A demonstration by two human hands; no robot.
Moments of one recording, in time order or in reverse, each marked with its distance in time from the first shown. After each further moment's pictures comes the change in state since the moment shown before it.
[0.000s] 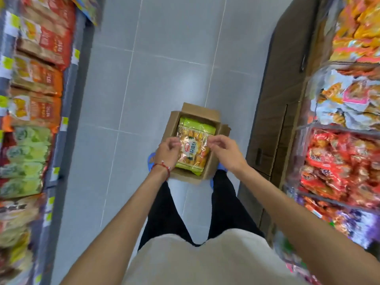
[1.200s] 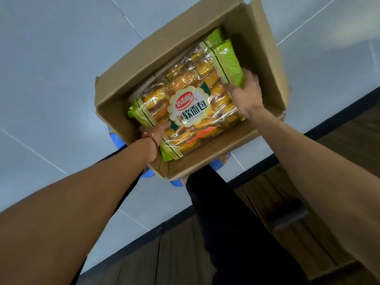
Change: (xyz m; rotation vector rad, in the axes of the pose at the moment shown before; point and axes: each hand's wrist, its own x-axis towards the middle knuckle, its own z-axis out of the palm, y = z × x) left_hand 0.321 -0.378 0.231 -0.804 0.215 -1.042; right_hand 0.468 0.279 0.122 -0.806 -0.195 -0.005
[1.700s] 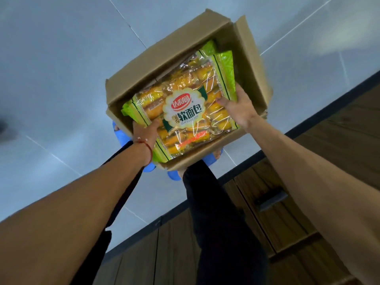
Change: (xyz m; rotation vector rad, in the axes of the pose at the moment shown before) left_hand -0.057 -0.010 -0.036 -0.019 0.059 0.278; right_hand -0.053 0.003 -0.024 0.152 -0.186 0.027
